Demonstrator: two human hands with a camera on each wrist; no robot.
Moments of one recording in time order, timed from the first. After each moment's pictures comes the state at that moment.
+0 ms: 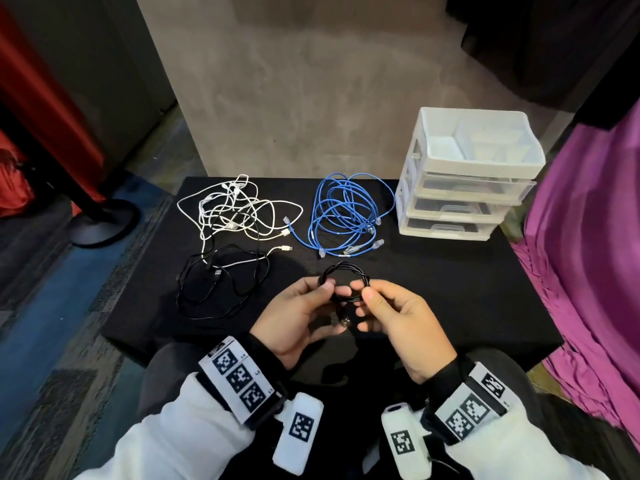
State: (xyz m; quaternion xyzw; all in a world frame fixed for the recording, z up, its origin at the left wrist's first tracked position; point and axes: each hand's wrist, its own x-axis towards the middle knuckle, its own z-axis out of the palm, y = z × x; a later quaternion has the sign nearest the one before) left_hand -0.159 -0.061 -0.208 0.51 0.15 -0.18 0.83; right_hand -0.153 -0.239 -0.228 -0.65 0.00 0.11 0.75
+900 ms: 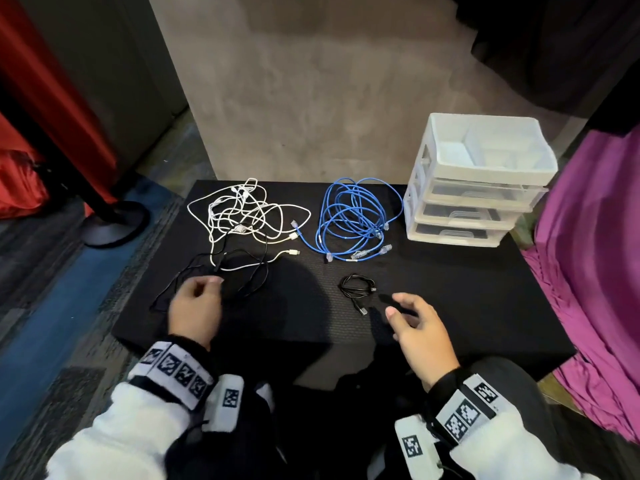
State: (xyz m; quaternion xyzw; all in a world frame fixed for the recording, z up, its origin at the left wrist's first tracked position) left_hand -0.140 0.087 -0.269 0.75 0.35 0.19 0.53; right_hand -0.133 -0.265 -0.299 -0.78 0.09 0.00 0.62
